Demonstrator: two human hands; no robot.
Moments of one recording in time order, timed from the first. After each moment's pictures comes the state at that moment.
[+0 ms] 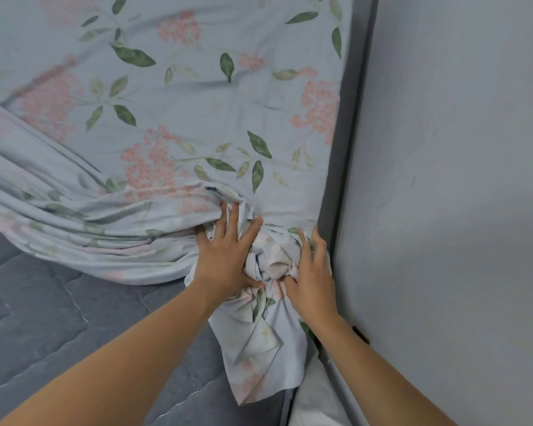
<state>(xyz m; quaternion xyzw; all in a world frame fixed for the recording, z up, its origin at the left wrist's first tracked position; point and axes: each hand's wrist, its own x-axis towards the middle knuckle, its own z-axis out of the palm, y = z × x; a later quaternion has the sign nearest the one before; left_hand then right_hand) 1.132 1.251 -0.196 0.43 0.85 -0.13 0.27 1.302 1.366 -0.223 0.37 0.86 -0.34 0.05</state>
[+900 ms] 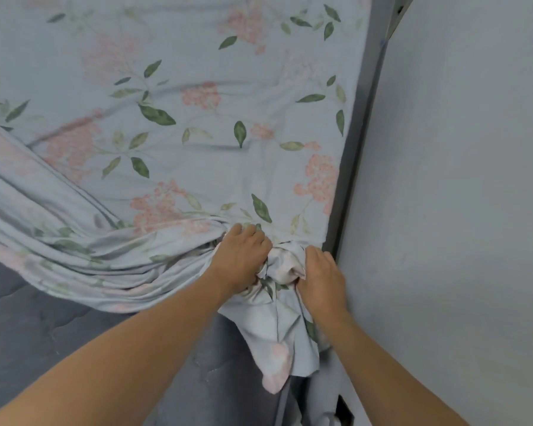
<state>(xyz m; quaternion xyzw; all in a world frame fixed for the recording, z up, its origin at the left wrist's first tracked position) 1.055 1.341 -0.177 0.59 0.79 -0.13 0.13 1.215 1.469 -0.209 0.32 0.93 -0.18 0.03</state>
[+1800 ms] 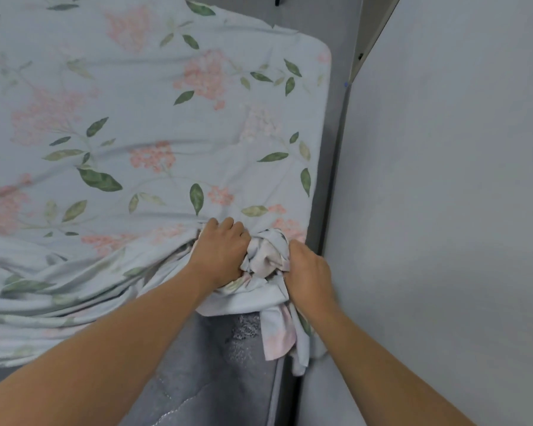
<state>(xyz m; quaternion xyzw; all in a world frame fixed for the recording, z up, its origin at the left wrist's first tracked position) 0.938 1.470 -0.195 0.56 0.81 -0.12 0.09 1.103 1.604 -0.200 0.30 0.93 -0.21 0.02</state>
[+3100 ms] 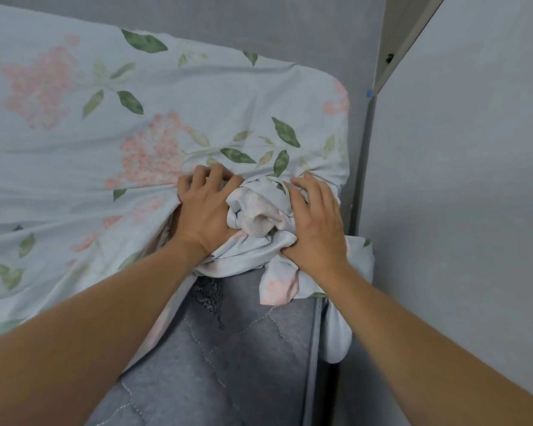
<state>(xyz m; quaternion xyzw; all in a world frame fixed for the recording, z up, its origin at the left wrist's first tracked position) 0.658 1.718 -0.273 0.47 0.88 0.09 -0.08 0.826 1.874 -0.265 0.20 0.96 -0.16 -0.14</state>
